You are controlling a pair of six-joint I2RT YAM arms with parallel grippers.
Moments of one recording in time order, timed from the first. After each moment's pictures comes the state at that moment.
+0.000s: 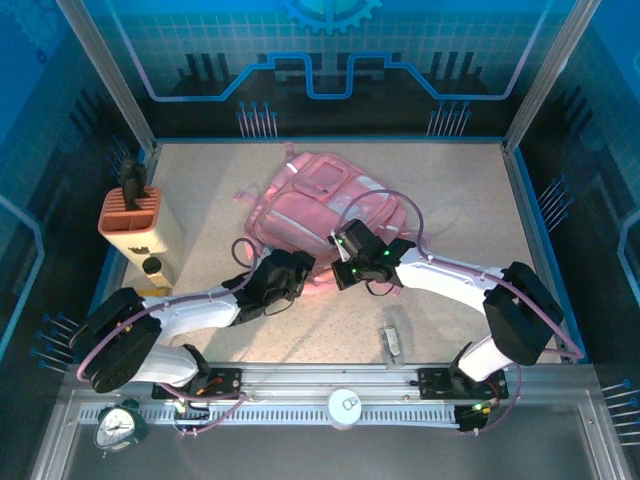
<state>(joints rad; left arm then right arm) -0.77 1.36 0.53 0.19 -0.17 -1.69 0.80 1.53 0.97 -0.45 -0.03 0.35</state>
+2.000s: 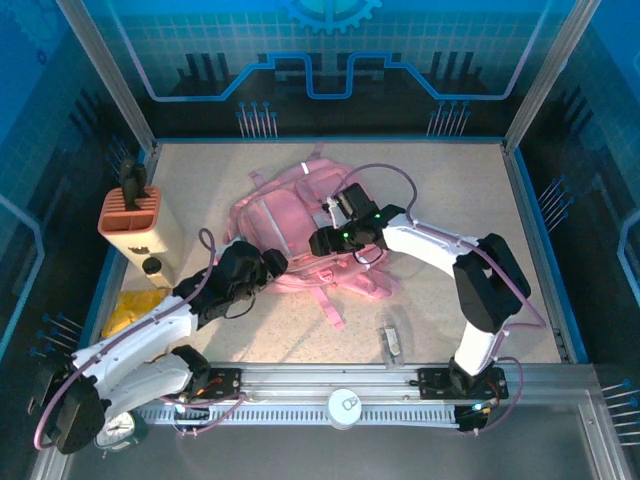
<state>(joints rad) -0.61 0.98 0.58 -0.38 -0.13 -1.17 0.65 1.78 1.25 -0.46 -0.29 0.42</state>
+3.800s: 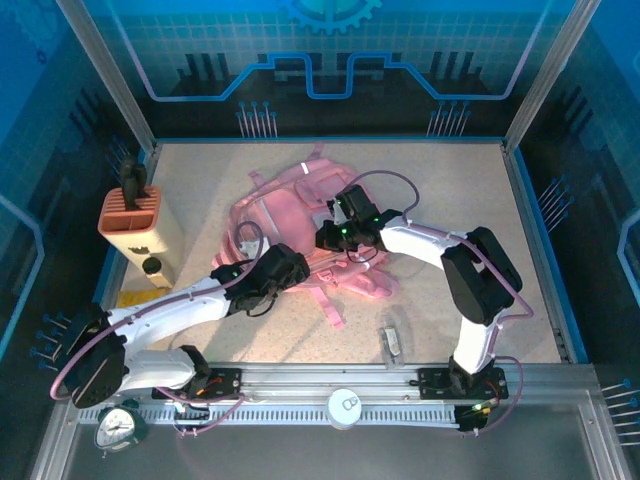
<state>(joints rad) -0.80 1.23 0.74 -0.50 -0.37 -1.16 0.62 1.82 1.20 -0.25 -0.39 0.70</state>
